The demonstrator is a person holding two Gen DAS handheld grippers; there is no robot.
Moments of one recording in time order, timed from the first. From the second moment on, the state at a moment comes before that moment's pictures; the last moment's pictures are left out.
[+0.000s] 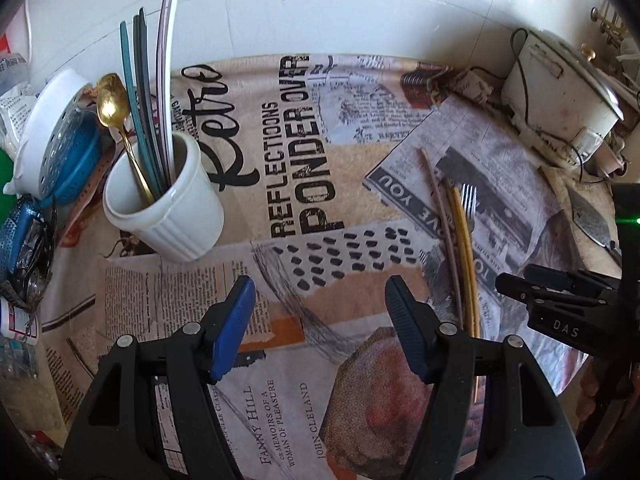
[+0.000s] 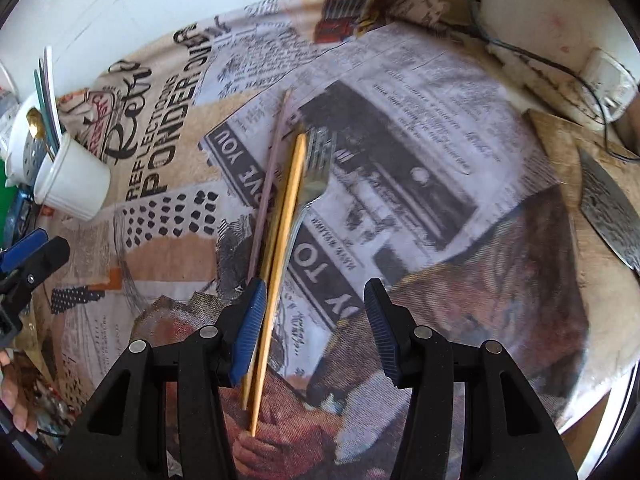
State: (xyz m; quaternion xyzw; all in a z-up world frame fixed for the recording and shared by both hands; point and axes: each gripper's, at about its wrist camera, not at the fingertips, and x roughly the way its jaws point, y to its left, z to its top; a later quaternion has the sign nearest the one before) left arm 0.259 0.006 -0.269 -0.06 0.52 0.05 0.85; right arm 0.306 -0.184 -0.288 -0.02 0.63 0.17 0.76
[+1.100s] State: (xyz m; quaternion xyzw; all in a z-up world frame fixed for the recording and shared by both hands) left arm 0.312 -0.023 -0.301 -0.08 0.56 -0.01 0.83; right arm 0.344 -0.188 -0.298 0.01 0.64 0.16 0.75
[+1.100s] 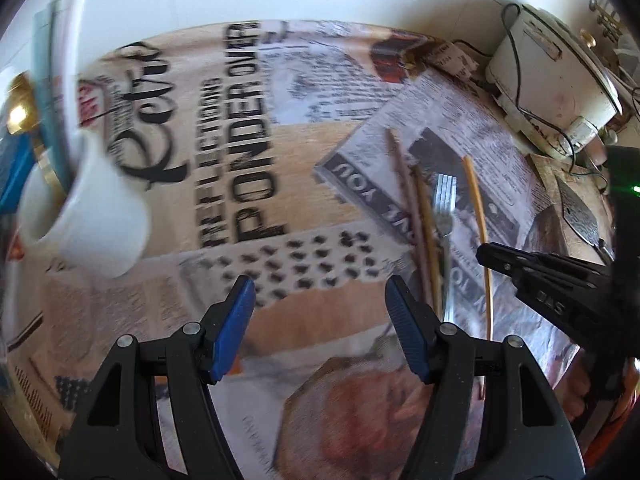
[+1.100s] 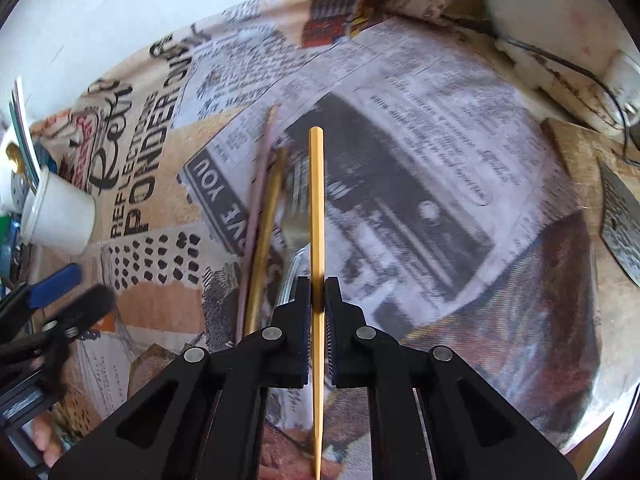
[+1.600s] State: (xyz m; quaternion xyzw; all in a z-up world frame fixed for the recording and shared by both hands) left arm 0.399 -0.076 -0.343 -0.02 0.59 -0.04 0.80; right arm 0.353 -0.241 -0.276 0.05 0.62 0.13 0.77
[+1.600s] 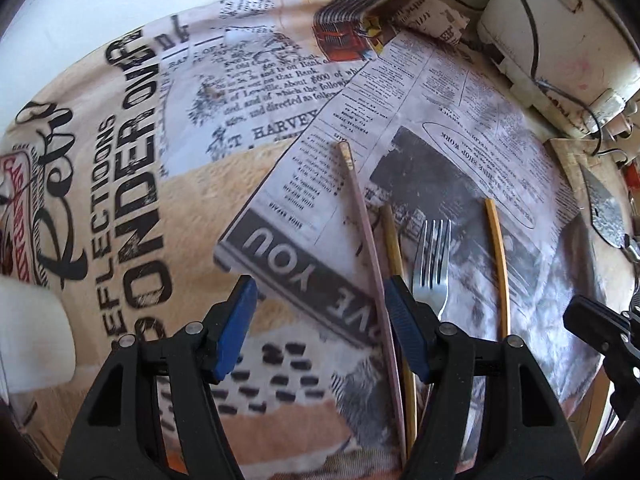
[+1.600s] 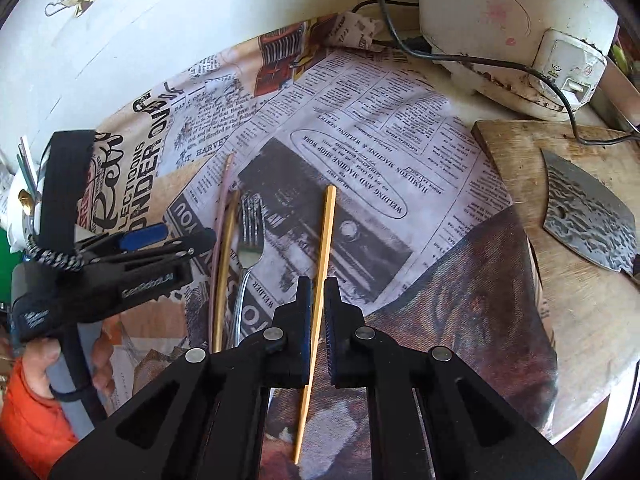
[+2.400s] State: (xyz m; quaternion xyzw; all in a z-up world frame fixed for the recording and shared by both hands) left arm 0.428 -0.105 -0.351 -0.04 0.61 -0.12 0.79; right arm 0.361 -0.222 -0.318 0.04 0.67 0.19 0.72
